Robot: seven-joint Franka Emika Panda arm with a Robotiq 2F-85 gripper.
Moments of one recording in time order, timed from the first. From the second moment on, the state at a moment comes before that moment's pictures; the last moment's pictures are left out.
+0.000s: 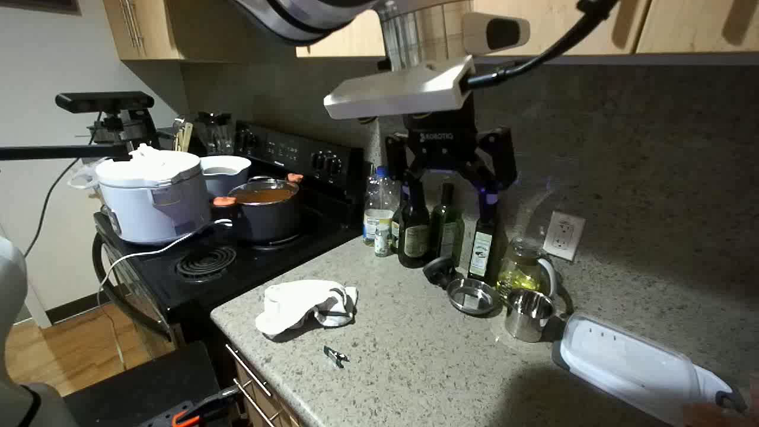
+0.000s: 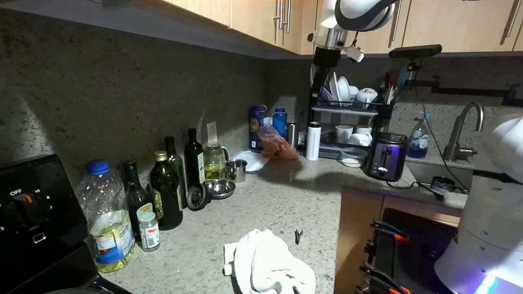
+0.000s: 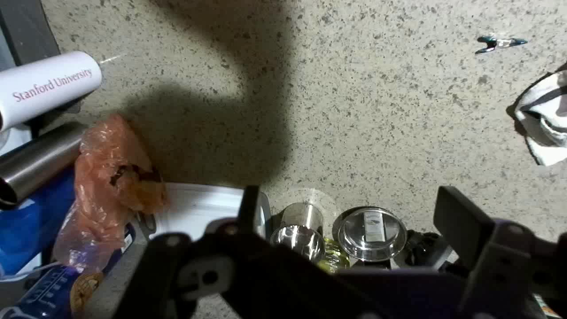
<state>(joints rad) -0.07 -0.44 -0.19 -2.32 -0.19 2.13 -0.37</state>
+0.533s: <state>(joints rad) -0.06 -0.44 -0.18 -2.32 -0.19 2.13 -0.44</state>
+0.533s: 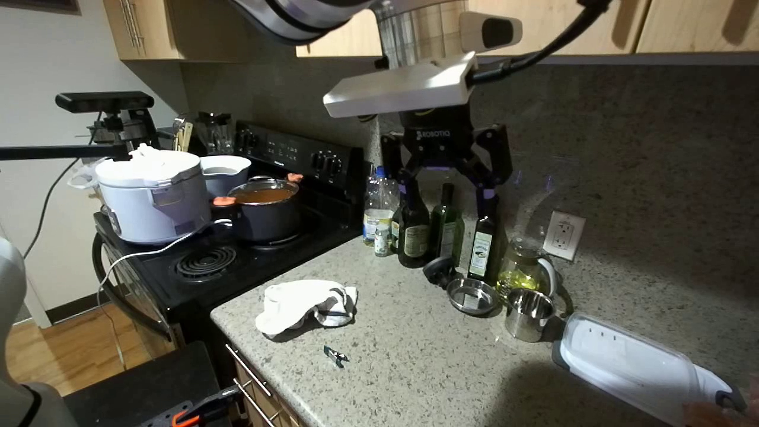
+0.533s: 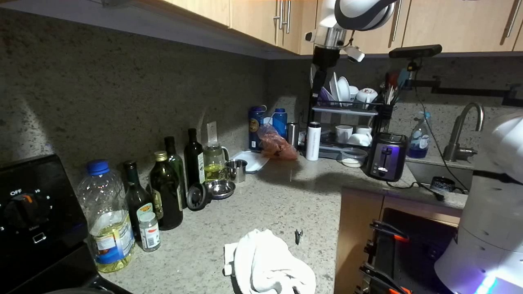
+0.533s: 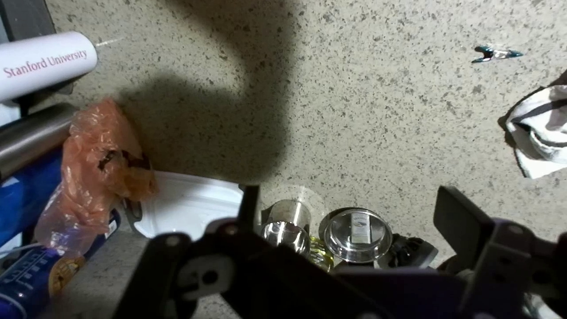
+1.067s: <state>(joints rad) 0.02 -0.50 -0.16 -2.36 -0.20 2.12 -0.65</state>
